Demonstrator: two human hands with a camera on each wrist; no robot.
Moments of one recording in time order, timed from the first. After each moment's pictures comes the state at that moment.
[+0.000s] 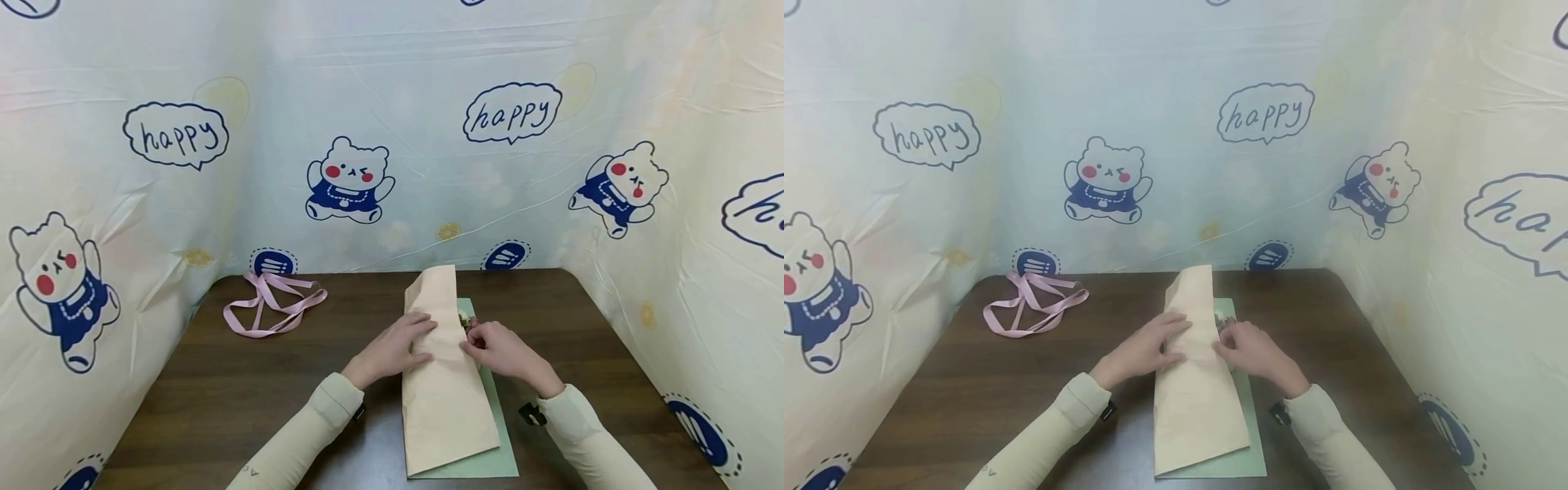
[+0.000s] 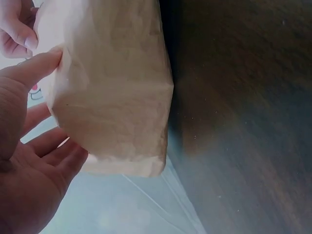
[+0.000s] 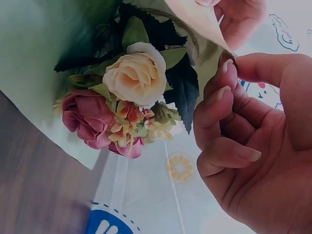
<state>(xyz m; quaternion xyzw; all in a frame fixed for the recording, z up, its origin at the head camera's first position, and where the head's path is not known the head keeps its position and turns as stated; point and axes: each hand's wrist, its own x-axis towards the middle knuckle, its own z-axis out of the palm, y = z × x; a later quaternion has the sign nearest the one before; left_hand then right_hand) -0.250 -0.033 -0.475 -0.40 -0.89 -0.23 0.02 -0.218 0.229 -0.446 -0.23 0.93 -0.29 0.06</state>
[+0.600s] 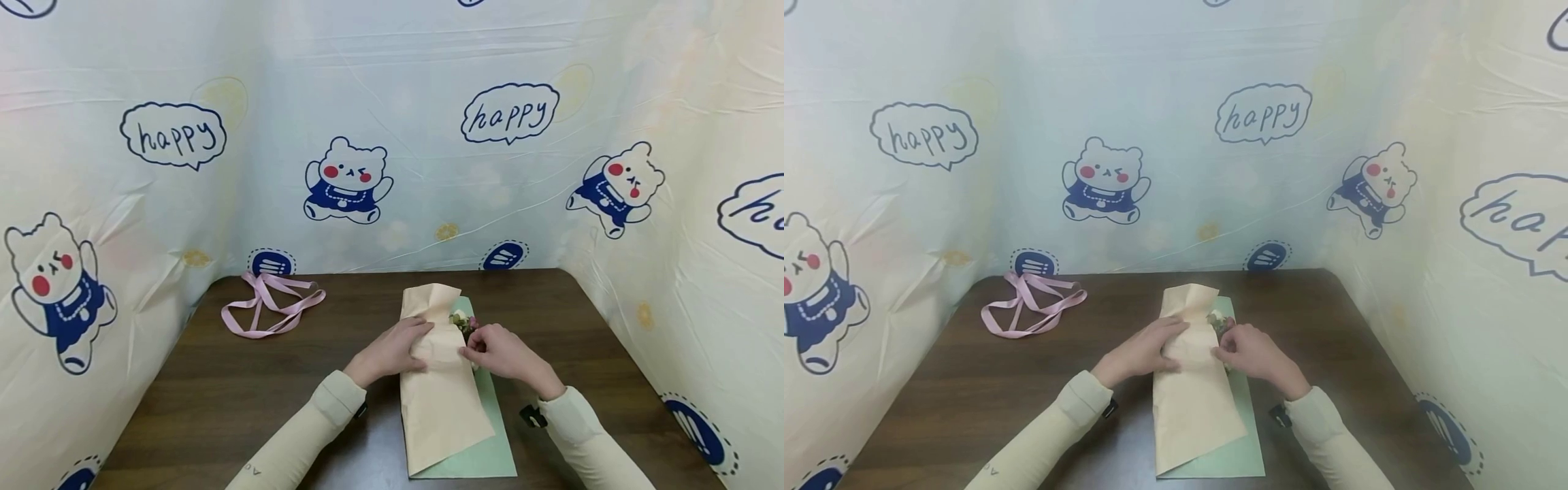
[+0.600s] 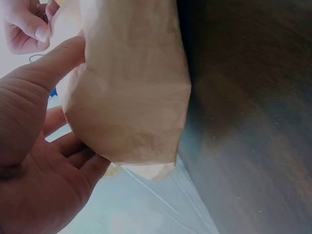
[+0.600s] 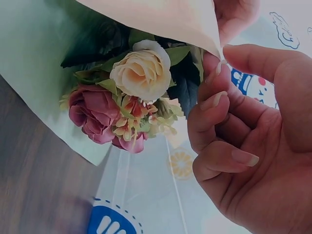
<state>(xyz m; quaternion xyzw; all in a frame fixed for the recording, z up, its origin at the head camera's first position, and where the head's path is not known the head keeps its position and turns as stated) -0.251 -0.029 -0.475 -0.38 -0.90 -0.24 -0.03 -0.216 0.233 -0.449 -0.22 0.93 -0.27 0.07</state>
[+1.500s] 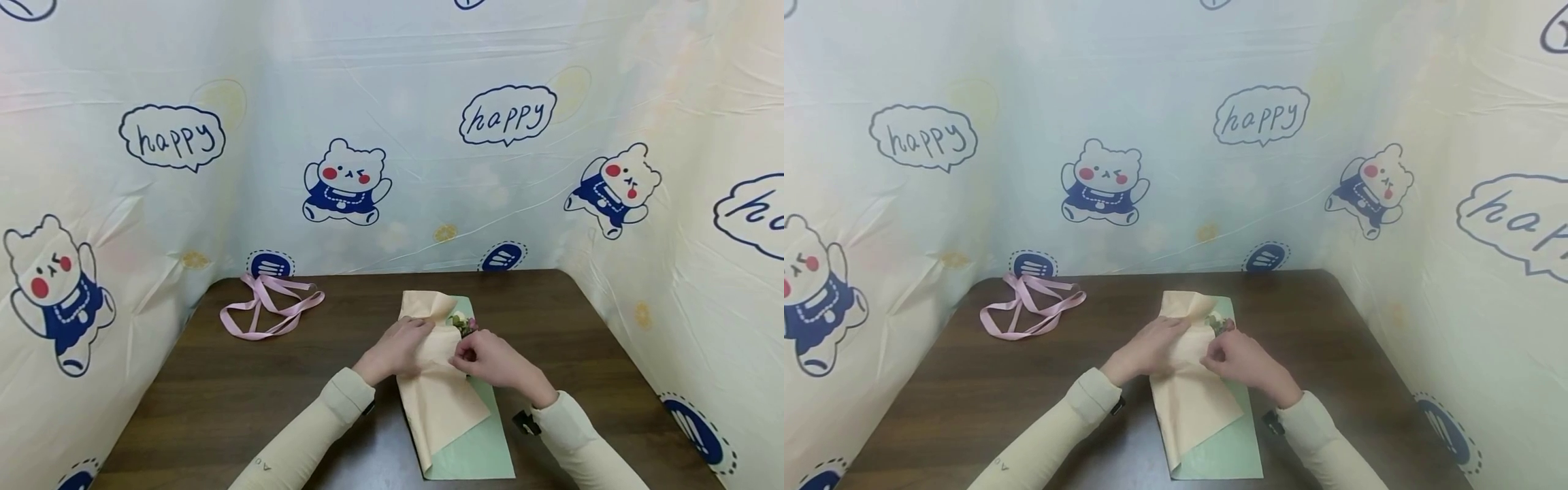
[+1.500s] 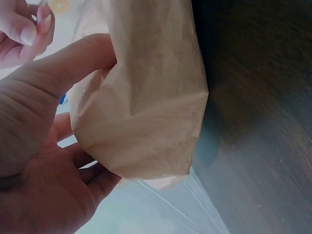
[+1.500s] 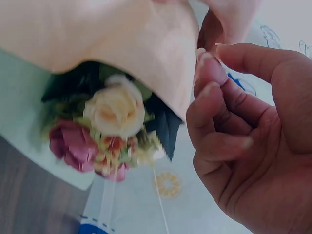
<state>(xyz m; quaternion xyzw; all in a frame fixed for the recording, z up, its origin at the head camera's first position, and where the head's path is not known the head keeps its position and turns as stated) -0.254 -0.014 -0.470 -0.39 -0.92 -0.08 0.04 -0.207 0.216 -0.450 -0.28 0.91 -0.28 0.06</state>
